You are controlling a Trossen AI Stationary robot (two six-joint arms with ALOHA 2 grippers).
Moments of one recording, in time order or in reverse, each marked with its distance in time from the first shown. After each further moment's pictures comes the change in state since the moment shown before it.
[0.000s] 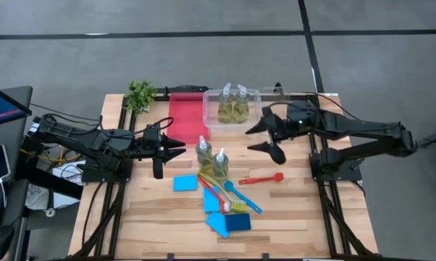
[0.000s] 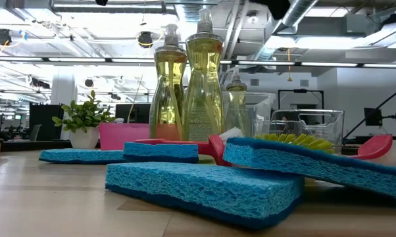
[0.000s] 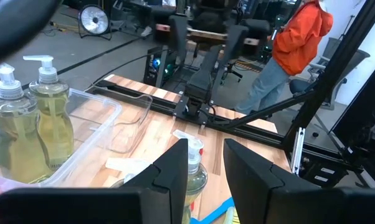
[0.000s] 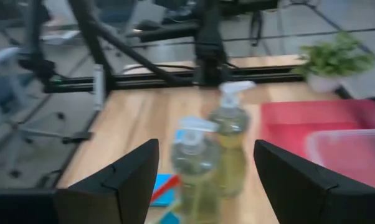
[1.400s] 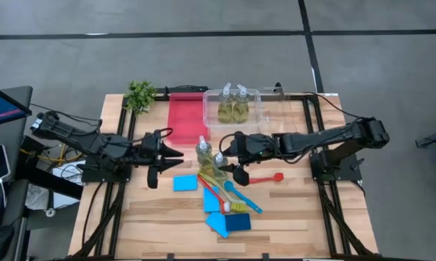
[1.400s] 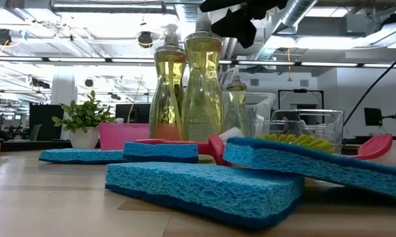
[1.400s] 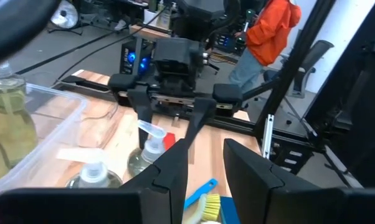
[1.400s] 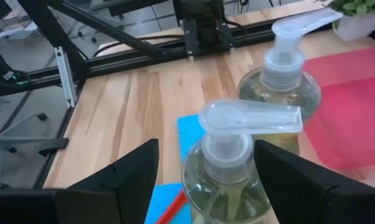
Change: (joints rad) left arm -0.113 0.000 0.000 -0.001 0.001 -0.008; right arm 0.204 0.373 0.000 0.286 0.272 0.209
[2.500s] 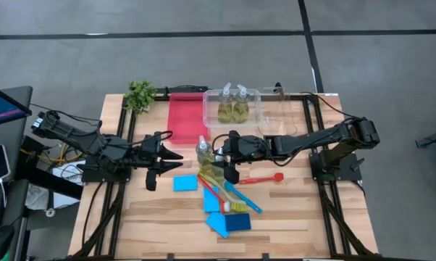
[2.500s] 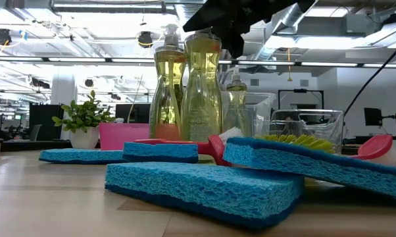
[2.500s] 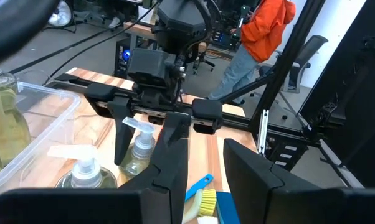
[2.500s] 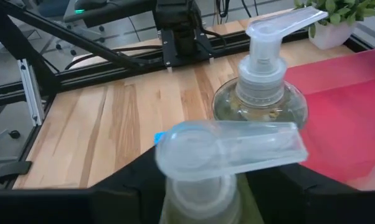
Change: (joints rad) left arm -0.017 0.000 0.000 -0.008 0.007 0.004; right arm -0.003 0.126 0.002 0.133 0.074 0.000
